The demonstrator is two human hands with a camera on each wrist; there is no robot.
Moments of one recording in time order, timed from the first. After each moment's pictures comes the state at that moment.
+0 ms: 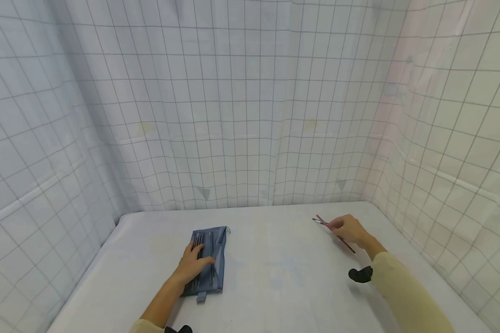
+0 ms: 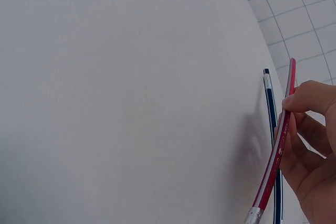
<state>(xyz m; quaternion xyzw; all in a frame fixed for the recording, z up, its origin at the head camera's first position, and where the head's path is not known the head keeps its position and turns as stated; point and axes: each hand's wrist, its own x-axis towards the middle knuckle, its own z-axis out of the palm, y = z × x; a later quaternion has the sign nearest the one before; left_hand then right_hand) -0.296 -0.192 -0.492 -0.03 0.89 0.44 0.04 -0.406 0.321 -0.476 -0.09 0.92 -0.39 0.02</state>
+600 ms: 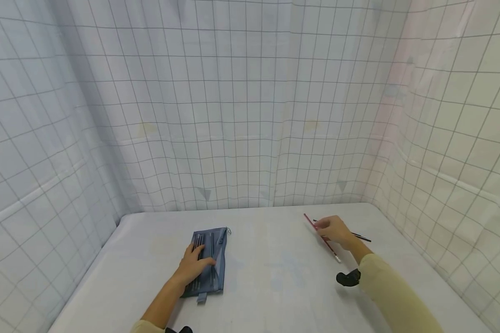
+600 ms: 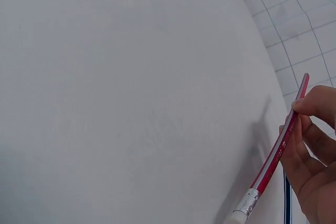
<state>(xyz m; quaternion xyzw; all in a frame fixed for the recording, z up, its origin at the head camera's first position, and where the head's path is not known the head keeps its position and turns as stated) -0.294 -0.191 -0.490 -0.04 0.89 0.45 0.03 -0.408 0.271 -0.478 -0.06 0.88 -0.48 0.04</state>
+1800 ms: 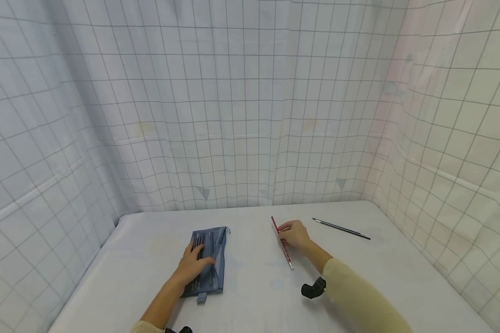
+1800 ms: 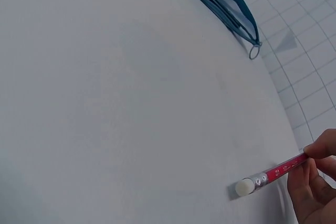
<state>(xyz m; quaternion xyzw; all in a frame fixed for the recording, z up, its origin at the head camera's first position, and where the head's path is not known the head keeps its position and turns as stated) -0.295 -0.192 -0.492 -0.04 0.89 0.46 0.04 -0.395 0.143 -0.492 -0.01 0.83 -0.56 0.03</state>
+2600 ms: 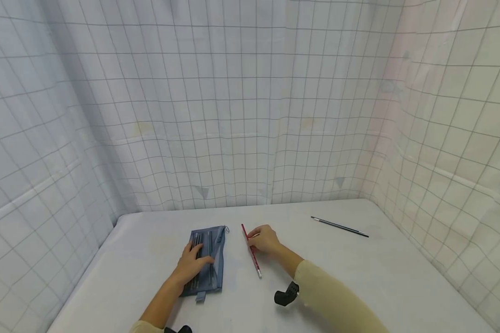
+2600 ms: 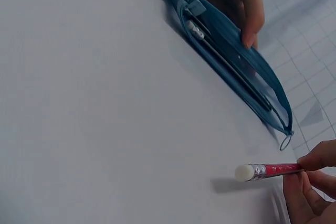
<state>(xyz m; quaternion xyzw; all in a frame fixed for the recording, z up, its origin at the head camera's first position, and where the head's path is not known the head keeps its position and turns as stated) -0.297 -0.192 -0.492 -0.04 0.89 0.45 0.04 -0.372 0.058 -0.487 -0.05 0.82 -0.57 0.08</state>
